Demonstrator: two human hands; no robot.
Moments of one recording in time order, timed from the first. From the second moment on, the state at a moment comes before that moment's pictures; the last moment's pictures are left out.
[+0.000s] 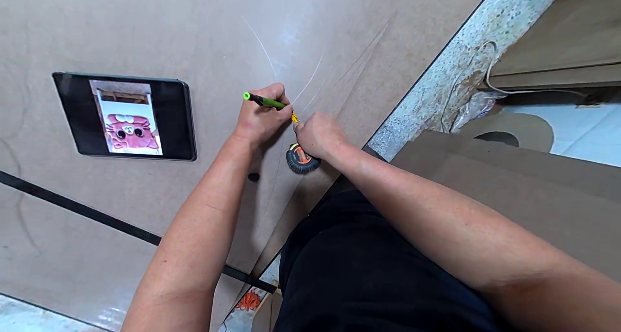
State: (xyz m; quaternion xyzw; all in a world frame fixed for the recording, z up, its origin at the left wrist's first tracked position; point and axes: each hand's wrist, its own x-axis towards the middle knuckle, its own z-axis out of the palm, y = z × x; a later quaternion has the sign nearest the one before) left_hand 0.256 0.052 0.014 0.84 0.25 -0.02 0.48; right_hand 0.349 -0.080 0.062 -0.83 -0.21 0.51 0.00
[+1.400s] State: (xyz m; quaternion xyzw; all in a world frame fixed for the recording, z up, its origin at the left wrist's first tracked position) left_hand 0.131 -0.053 0.059 0.50 0.81 -0.10 0.29; right_hand 0.622 -0.165 0.062 -0.83 -0.18 0.47 0.25
